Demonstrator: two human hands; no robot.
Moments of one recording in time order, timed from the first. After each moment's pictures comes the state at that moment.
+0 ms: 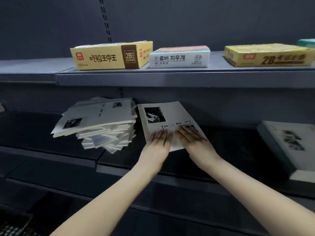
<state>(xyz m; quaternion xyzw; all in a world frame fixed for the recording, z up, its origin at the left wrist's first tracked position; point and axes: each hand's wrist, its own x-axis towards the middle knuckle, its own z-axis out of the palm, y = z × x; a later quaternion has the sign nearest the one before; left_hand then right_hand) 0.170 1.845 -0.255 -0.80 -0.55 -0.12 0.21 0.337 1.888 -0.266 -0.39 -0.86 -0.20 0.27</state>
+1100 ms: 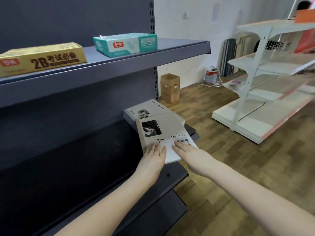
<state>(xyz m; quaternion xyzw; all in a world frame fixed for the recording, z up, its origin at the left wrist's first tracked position) 0.490 1.820 -0.308 -0.97 -0.24 0.03 0.08 0.642 1.717 -0.306 -0.74 -0.67 0.01 0.01</state>
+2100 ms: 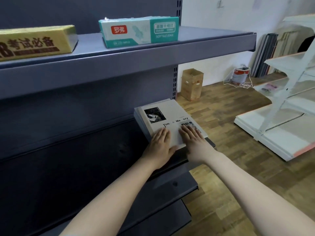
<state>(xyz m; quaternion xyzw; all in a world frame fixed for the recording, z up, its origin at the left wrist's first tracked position) 0.562 1.911 -0.322 -0.95 -0.31 -0.05 -0.03 0.713 1.832 -0.320 -0.76 -0.65 0.03 0.03</state>
